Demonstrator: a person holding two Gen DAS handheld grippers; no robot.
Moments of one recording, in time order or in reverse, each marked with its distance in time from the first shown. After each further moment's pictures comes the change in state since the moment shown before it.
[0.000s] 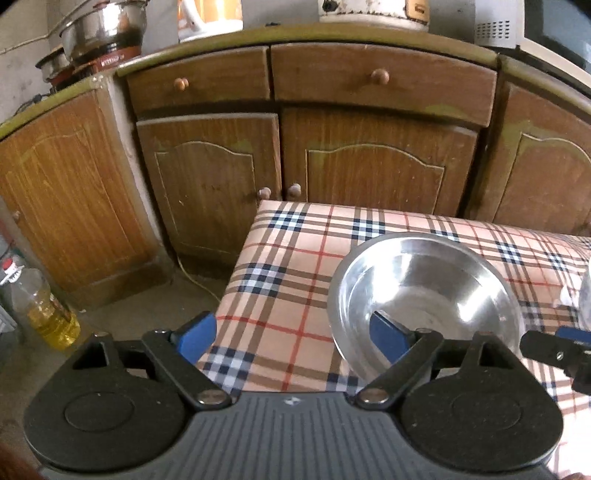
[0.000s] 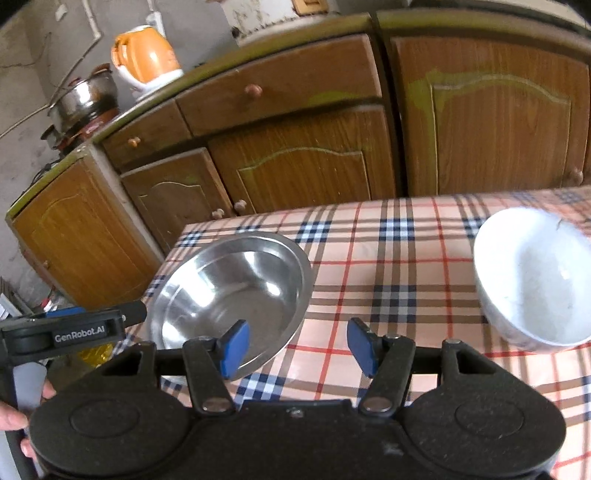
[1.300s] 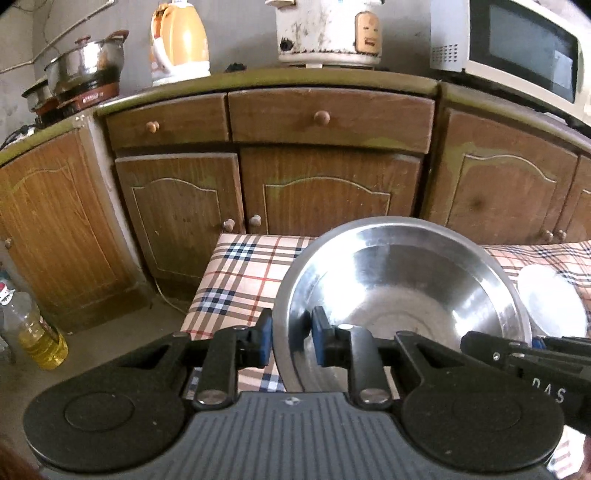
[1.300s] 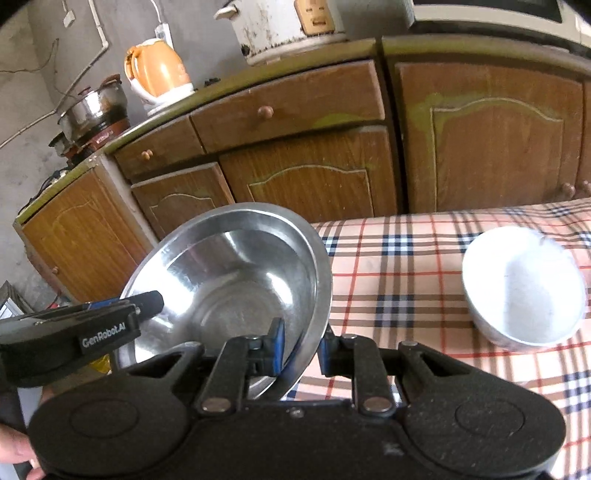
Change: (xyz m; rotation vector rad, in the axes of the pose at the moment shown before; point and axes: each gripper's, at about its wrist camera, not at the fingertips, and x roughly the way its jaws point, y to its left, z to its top) left arm -0.068 -0.040 0.003 0.035 -0.077 -0.071; right arm -0.057 0.017 0.003 -0.028 -0.046 0.004
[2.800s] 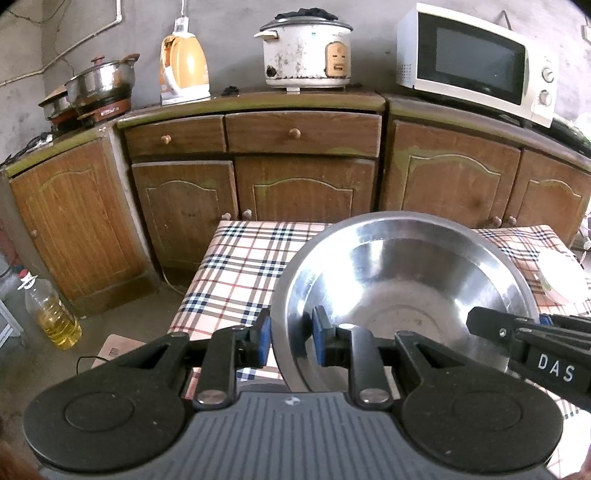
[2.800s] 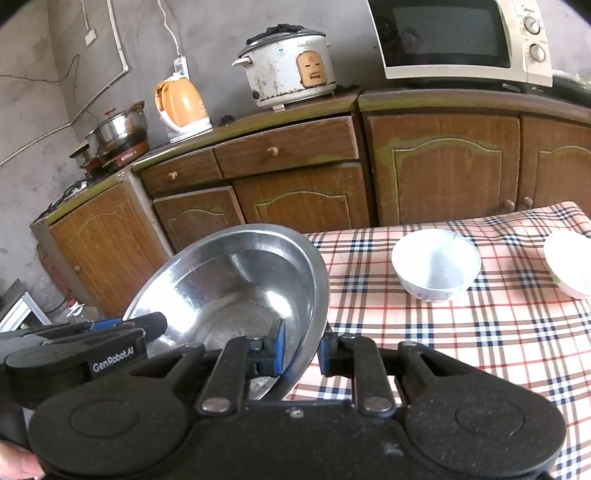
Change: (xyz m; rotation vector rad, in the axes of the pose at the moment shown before) left arm -0.125 -0.032 -0.047 0.011 -0.022 -0.012; right arm -0.156 0.005 -0.051 -0.033 -0.088 -0.036
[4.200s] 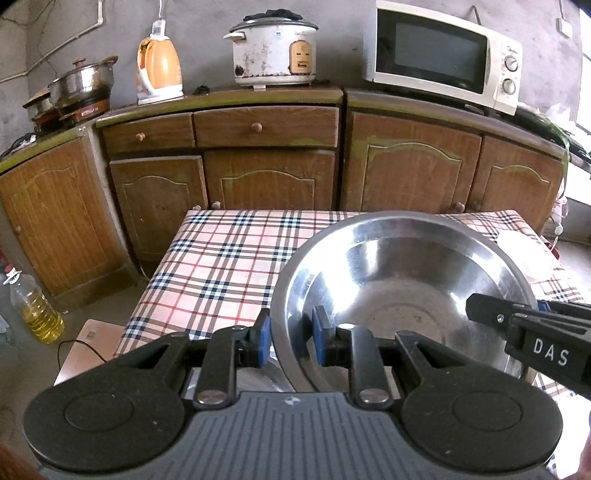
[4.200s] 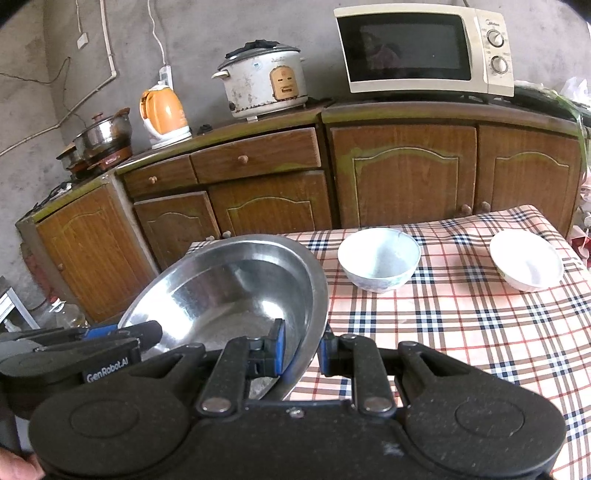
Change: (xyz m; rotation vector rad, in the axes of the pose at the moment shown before) left arm -0.029 -0.041 -0.029 0.020 0.004 -0.061; right arm -0.047 -0.031 -0.022 -0.006 -0.031 -0.069
